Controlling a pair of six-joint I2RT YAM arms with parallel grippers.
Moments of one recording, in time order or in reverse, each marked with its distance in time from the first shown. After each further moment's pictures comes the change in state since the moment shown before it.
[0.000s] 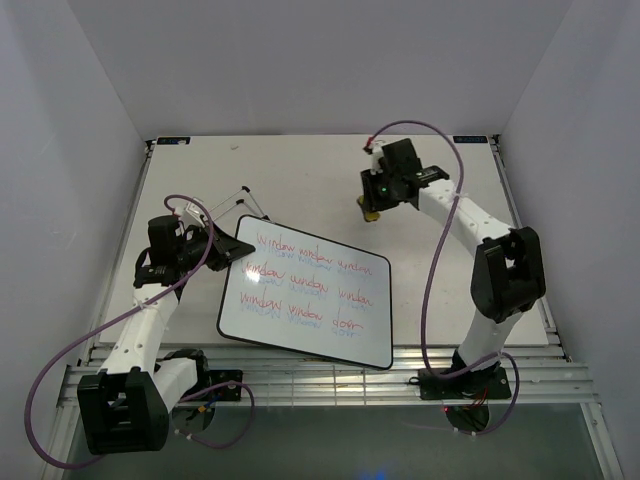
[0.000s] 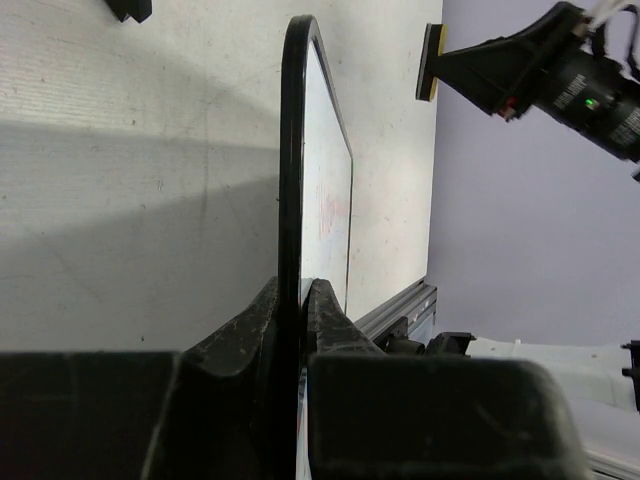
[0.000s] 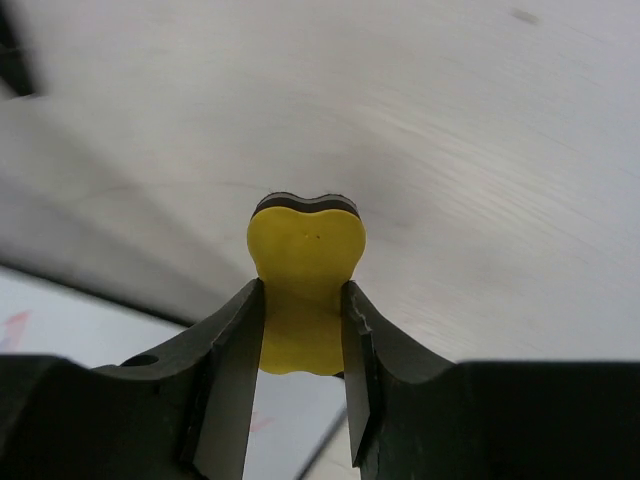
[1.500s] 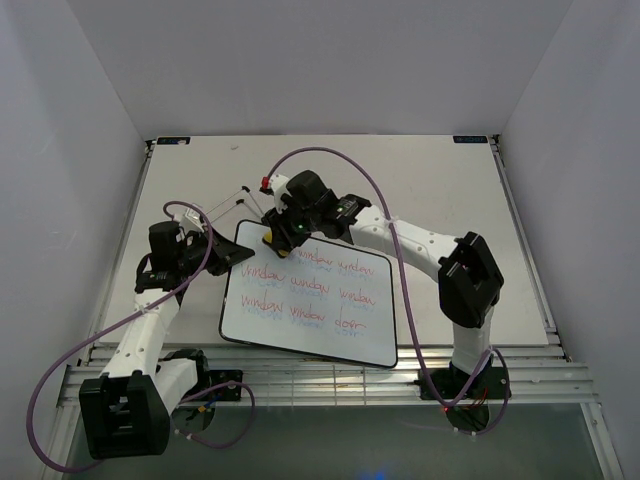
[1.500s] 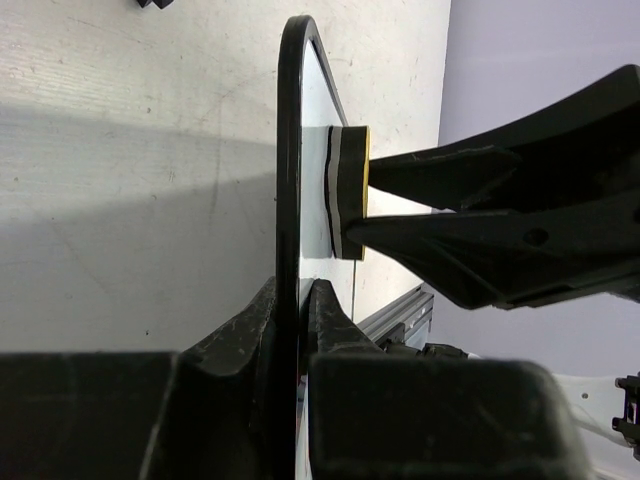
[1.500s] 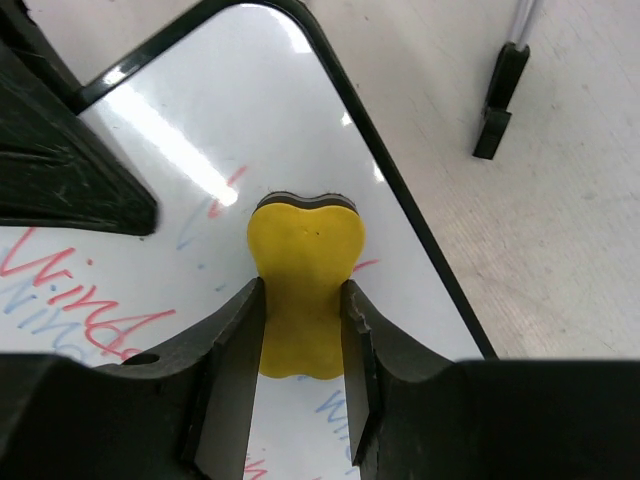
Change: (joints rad) left arm 0.003 -0.026 -0.051 0.021 -0.015 -0.032; right arm 0.592 0.092 0.159 0.152 -0.136 0.025
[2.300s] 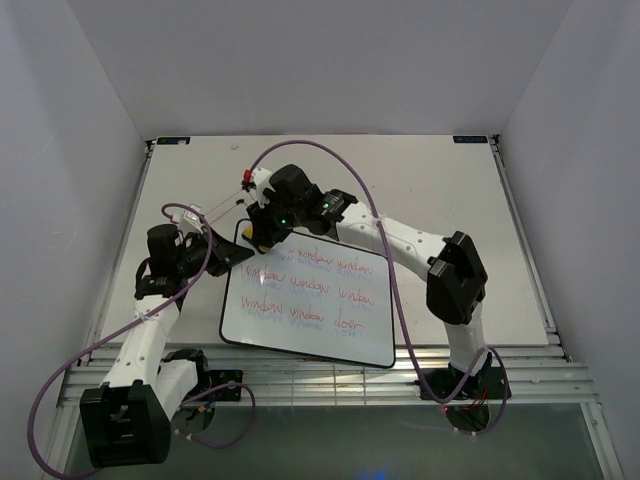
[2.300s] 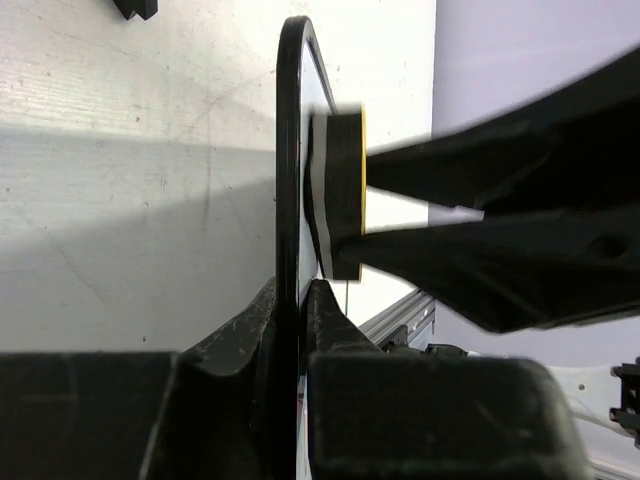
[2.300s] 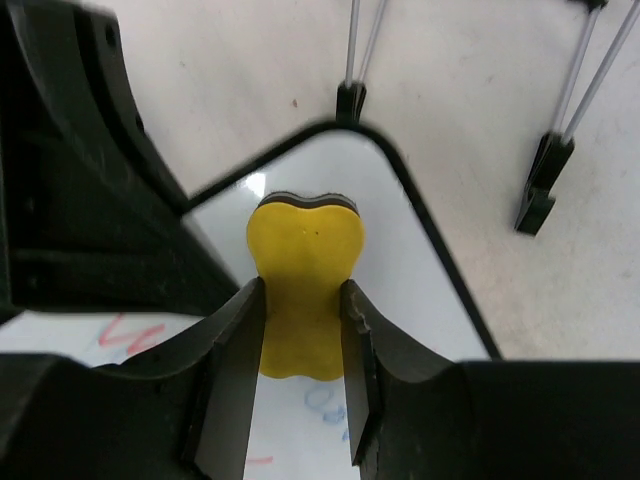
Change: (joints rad) left arm 0.000 -0.048 -0.026 0.049 0.012 -0.009; right arm 0.037 0.125 0.246 -0.063 -0.036 0.038
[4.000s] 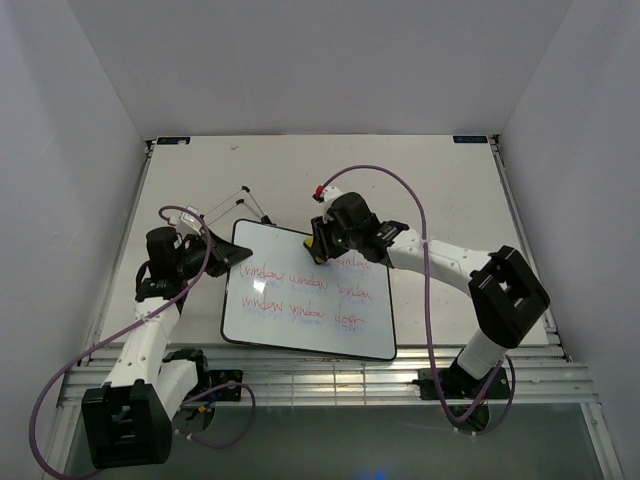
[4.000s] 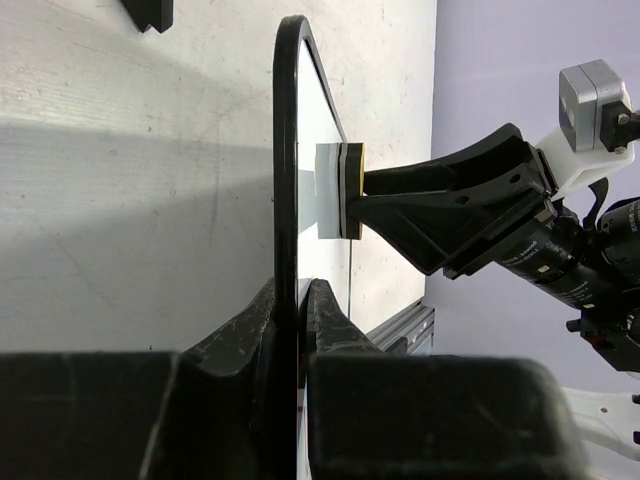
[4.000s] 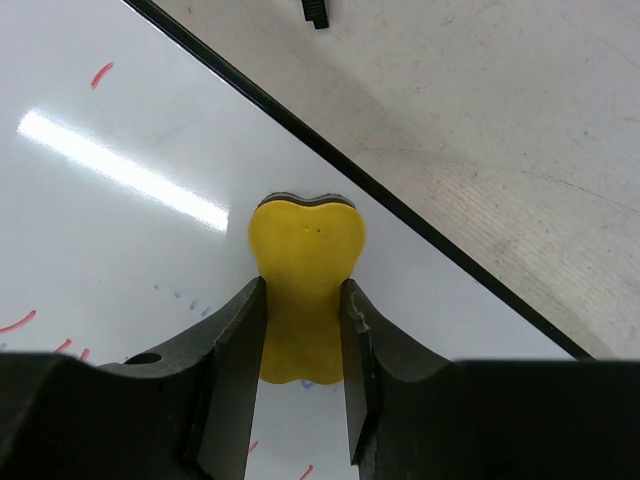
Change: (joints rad) left arm 0.009 -0.006 -0.035 0.054 0.002 -0.027; right arm -0.147 -0.375 -0.758 0.335 0.164 0.135
